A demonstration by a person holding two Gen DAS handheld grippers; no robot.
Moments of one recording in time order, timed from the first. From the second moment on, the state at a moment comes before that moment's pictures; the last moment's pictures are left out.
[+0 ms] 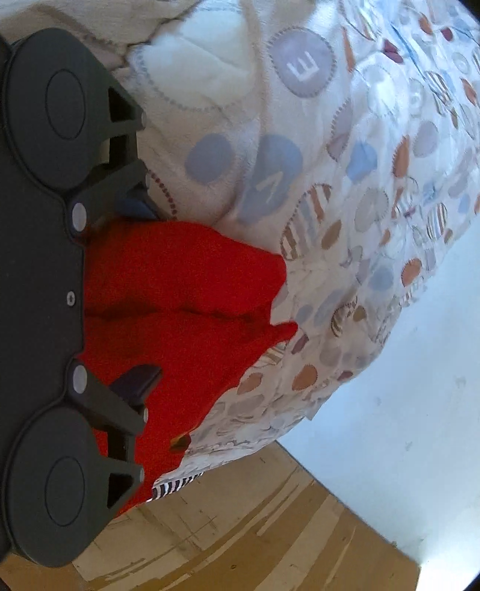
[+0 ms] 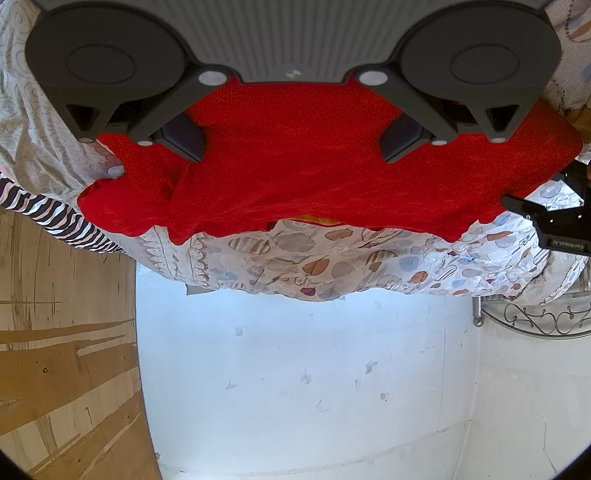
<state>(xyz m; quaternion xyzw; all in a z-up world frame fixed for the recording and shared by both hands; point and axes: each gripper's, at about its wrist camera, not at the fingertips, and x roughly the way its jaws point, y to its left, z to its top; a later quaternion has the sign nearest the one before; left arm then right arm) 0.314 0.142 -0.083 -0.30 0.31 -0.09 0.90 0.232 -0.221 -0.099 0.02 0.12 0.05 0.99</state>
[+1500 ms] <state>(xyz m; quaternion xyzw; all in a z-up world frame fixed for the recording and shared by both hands) 0.330 -0.194 0.029 -0.04 0.35 -0.31 0.88 0.110 -0.380 -0.090 0.07 0.20 -0.18 0.96</state>
